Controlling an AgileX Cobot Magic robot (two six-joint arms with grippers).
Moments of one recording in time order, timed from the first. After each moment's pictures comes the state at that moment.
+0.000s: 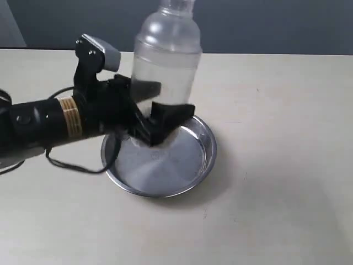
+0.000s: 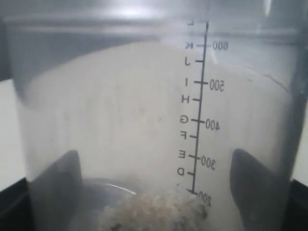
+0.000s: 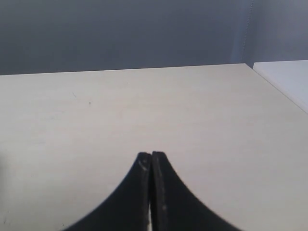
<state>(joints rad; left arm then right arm) -0.41 1.52 -0.60 0.66 -0.72 -0.65 -0.13 0.00 0.00 0.07 0.32 -0.04</state>
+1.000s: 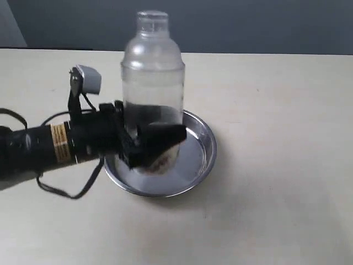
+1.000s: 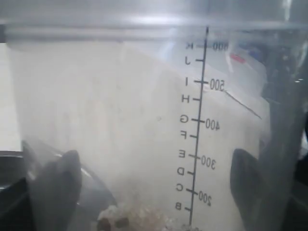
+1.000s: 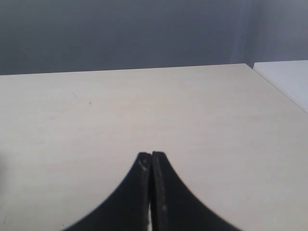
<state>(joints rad) -0.31 1.67 -0.48 0.79 -1.13 -0.76 -0.13 0.00 0.00 0.07 0.32 -0.04</state>
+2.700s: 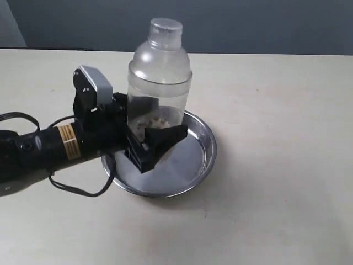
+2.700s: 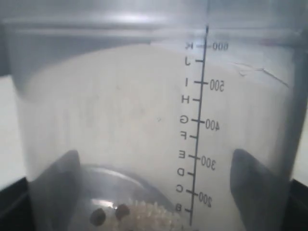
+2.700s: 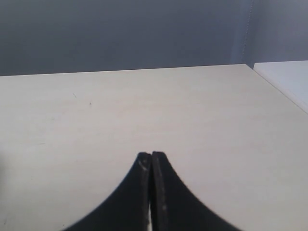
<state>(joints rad) -0.37 1.71 -0.49 0.61 -1.10 -0.41 -0.13 0.00 0.00 0.07 0.32 -0.04</state>
